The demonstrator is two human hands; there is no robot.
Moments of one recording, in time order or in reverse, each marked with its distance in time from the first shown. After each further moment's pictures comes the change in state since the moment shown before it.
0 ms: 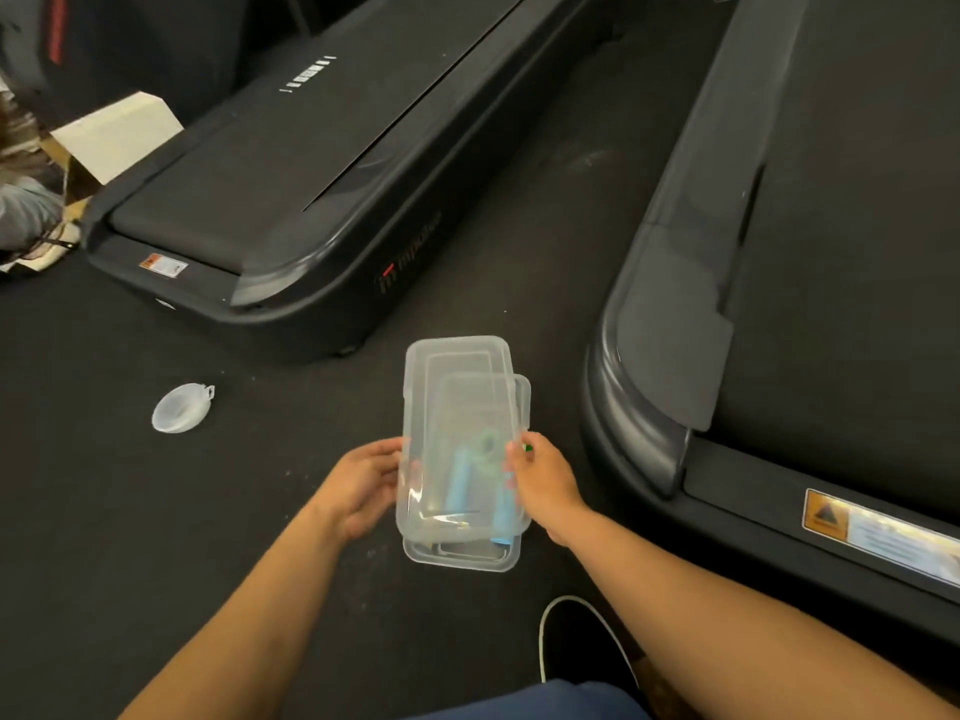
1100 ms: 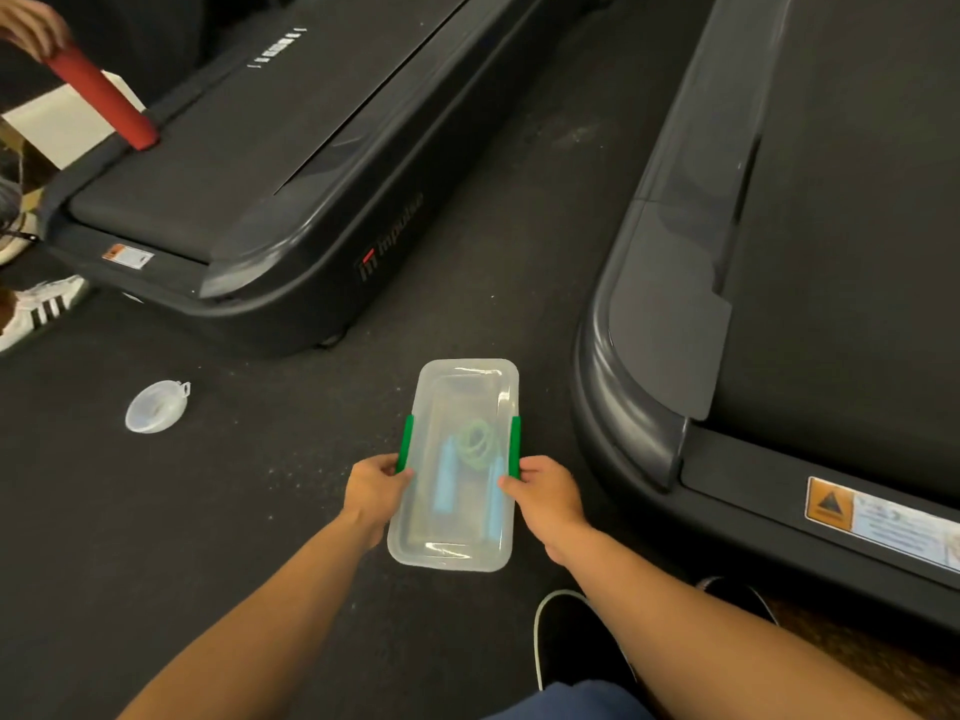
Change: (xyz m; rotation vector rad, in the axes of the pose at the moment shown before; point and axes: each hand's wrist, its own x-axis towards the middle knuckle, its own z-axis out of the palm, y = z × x) left_hand 0.054 -0.058 0.001 0.577 0.368 0.063; right_hand 0.014 0.052 0.007 0.090 0.076 0.131
